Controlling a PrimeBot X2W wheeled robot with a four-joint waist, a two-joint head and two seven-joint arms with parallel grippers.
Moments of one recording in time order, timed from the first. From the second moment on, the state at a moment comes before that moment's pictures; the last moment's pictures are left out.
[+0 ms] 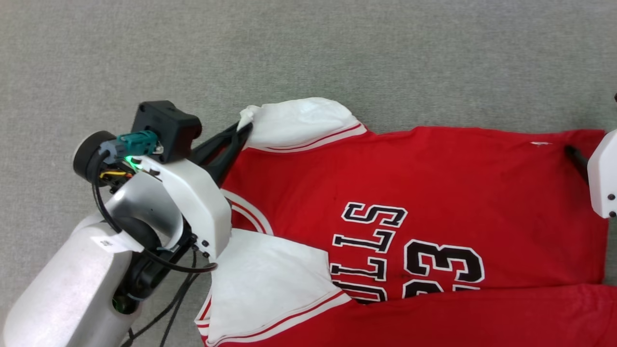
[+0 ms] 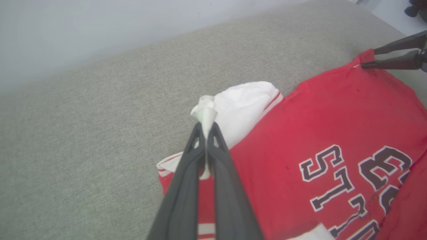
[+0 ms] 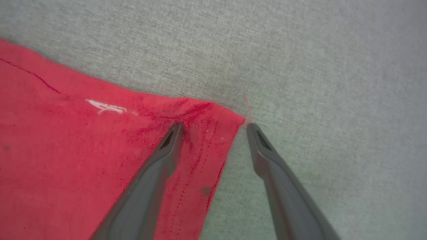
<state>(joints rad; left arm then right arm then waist) -0.53 0.56 -0.48 -0.28 -0.62 0.04 0.47 -0.56 -0.58 0.17 0.23 0.38 0.13 0.73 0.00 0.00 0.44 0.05</state>
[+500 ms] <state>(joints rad) -0.49 0.54 -0.48 -0.22 -0.62 0.05 0.40 -0.61 -0.56 0.21 0.38 0.39 0.13 0.57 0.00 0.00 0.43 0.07</state>
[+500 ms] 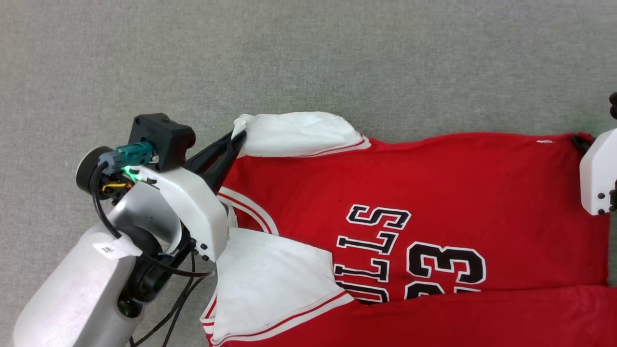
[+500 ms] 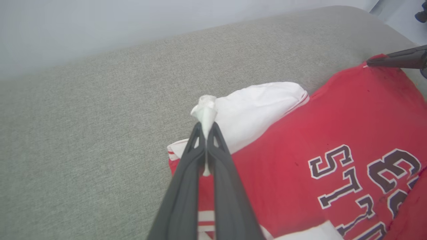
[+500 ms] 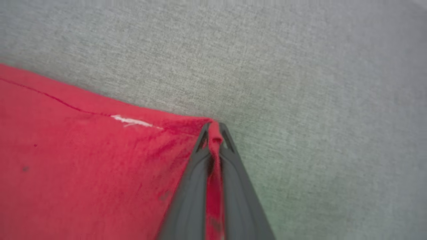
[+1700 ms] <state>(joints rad) -0.01 0.54 -0.50 -0.17 -0.70 0.17 0.28 -0.05 -0.51 0.10 0.13 0.55 0.13 0.37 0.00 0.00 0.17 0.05</state>
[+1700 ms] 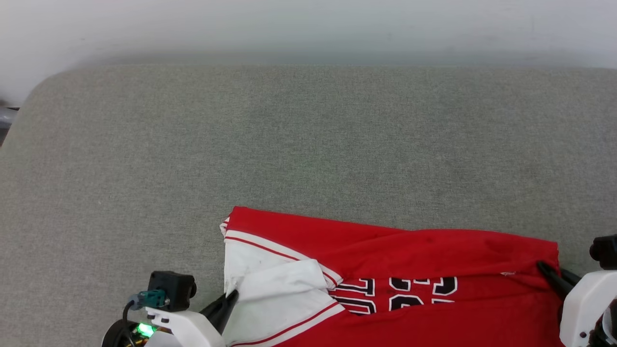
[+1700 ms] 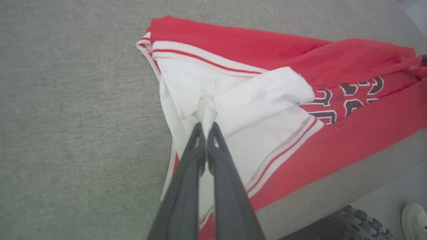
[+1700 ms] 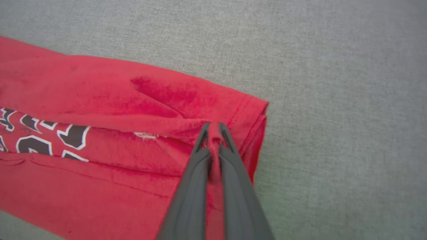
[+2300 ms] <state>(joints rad) -0.01 0.52 -0.57 0.00 -0.68 0.13 0.27 -0.03 -0.60 0.22 0.21 0.58 0.13 0.39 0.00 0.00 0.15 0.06</state>
